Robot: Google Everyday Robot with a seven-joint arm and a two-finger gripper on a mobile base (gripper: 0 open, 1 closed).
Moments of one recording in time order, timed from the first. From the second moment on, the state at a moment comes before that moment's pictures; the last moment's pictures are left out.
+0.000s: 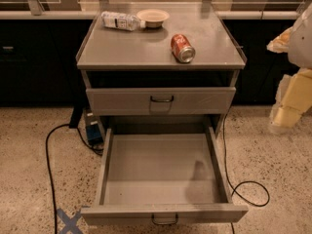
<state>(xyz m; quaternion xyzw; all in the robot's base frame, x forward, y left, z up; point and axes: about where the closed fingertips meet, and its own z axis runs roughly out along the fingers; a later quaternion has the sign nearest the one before) 0.438 -0.216 0.977 -0.60 0.78 -0.04 0.16</state>
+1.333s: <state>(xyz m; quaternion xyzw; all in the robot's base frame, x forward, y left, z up) 0.434 -0.189 0.849 -0.60 0.78 0.04 0.18</state>
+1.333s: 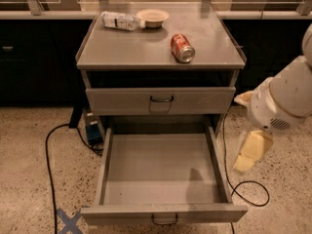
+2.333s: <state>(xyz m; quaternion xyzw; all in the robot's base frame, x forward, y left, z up) 0.417 -0.149 0.775 -0.62 0.76 0.13 0.16</state>
